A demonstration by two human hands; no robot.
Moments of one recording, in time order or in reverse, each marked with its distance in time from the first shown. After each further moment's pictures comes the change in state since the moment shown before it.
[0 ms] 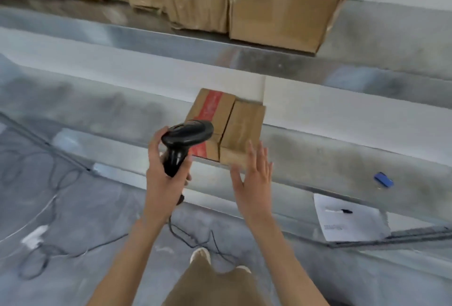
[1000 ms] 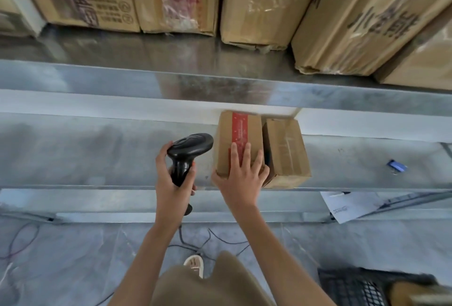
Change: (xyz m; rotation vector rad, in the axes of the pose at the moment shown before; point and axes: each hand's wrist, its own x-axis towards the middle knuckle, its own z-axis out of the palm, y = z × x) left_hand 0.165 -0.097 -0.097 -0.163 -0.244 -0.103; right_hand 0.104 -0.103 0.166 -0.617 0.094 0.337
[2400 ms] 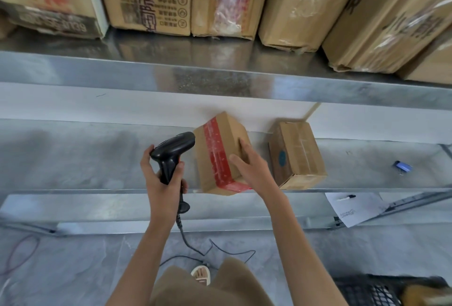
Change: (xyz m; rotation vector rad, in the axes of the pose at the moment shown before) left_hand 0.017 -0.002 -0.058 -0.168 0.145 -0.118; right_hand 0.020 -0.020 -0.026 0.717 -0.350 0.001
